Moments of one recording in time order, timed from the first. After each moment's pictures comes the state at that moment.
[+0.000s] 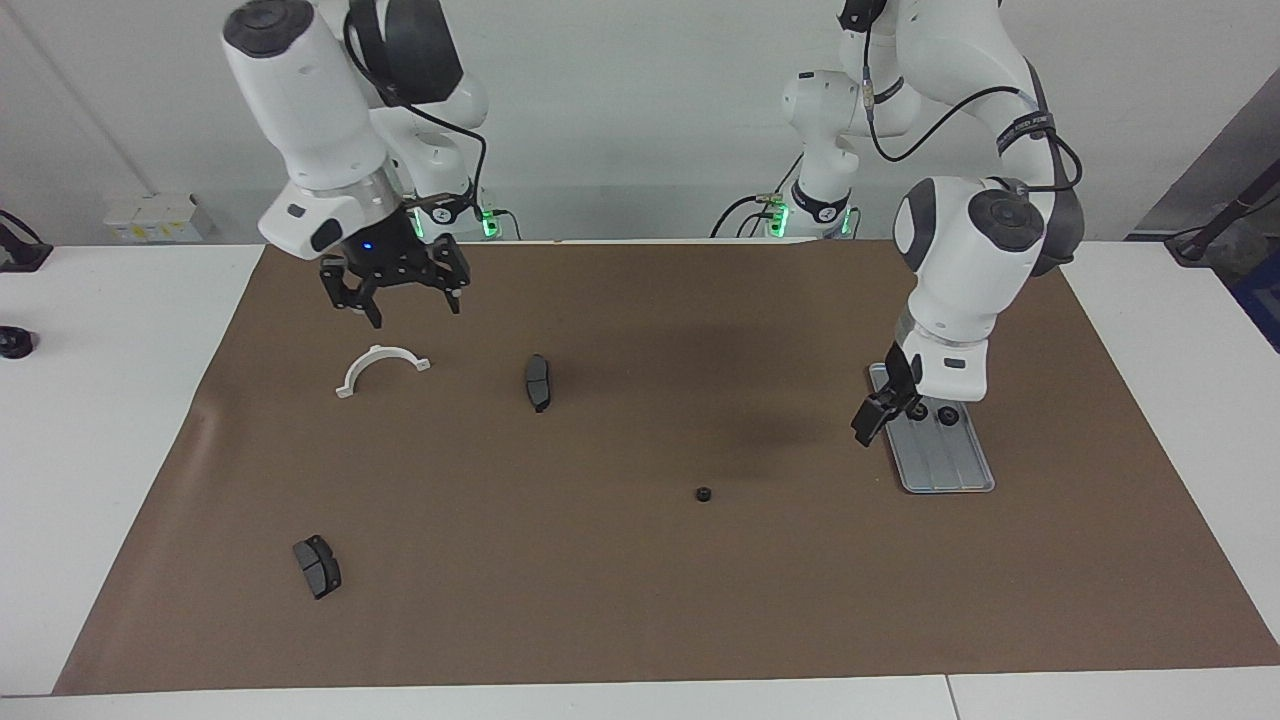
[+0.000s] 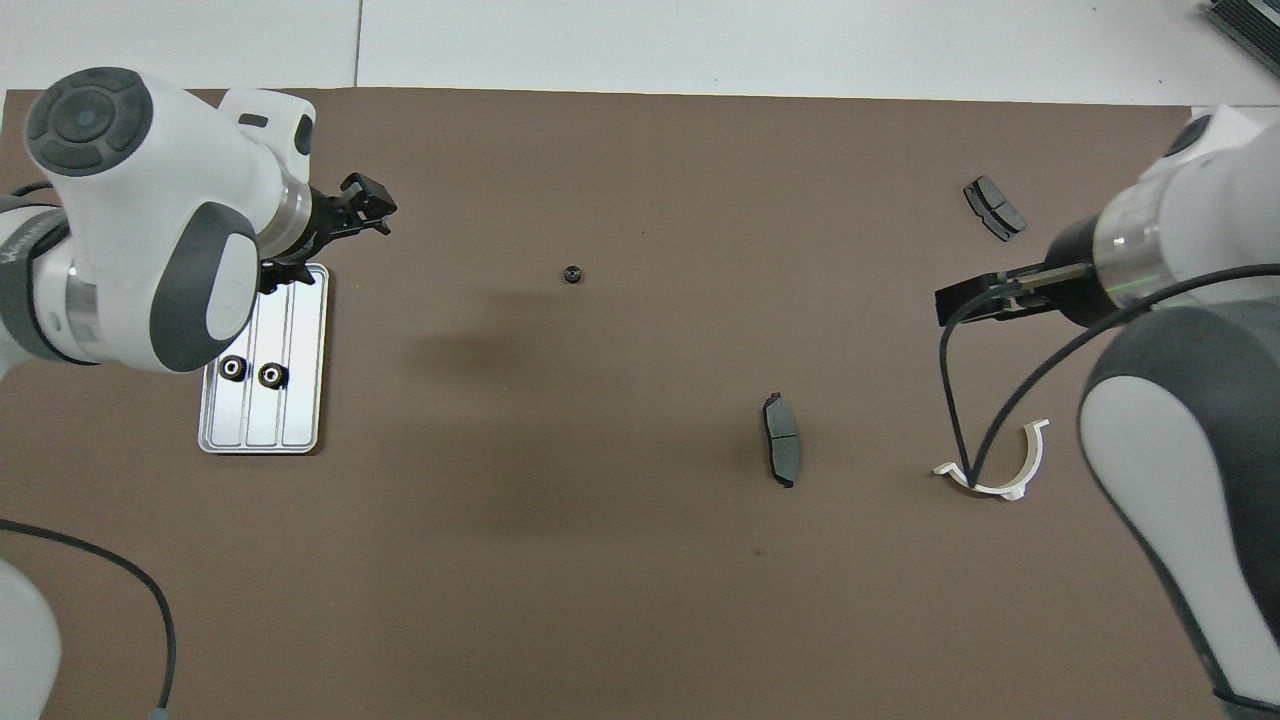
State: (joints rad) left arm -0.17 0.27 0.04 -1.72 -0.02 2.00 -0.73; right arm 0.18 0.20 0.15 -1.62 -0.02 1.93 0.19
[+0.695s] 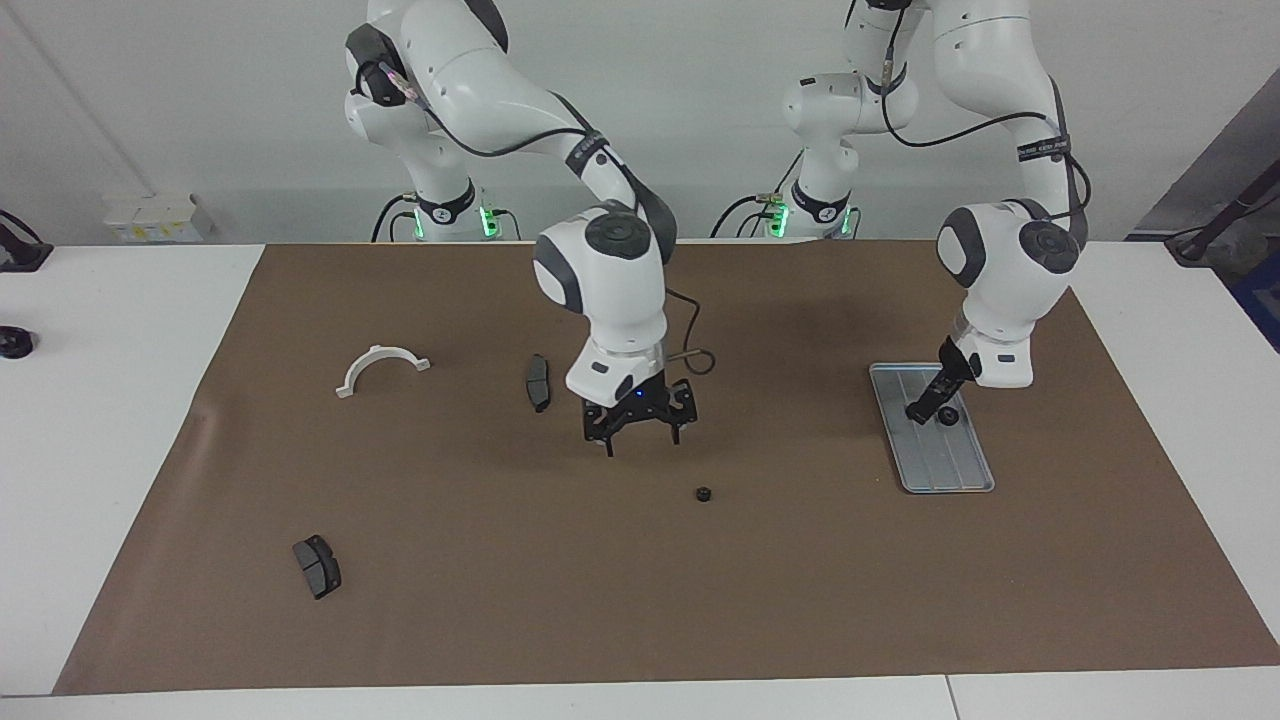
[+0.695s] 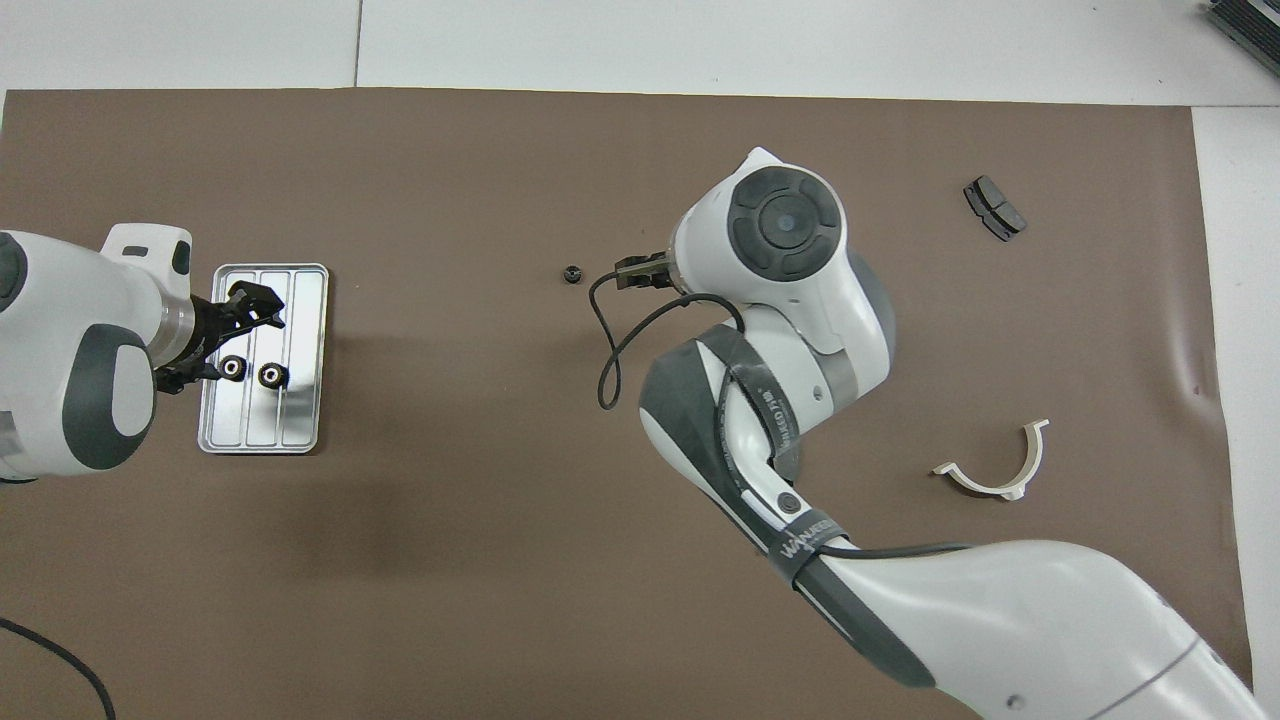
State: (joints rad) left arm -0.02 0.14 0.03 -2.19 -0.02 2.38 -0.66; right arm 0.46 0.70 0.15 -1.32 -0.24 2.26 0.56
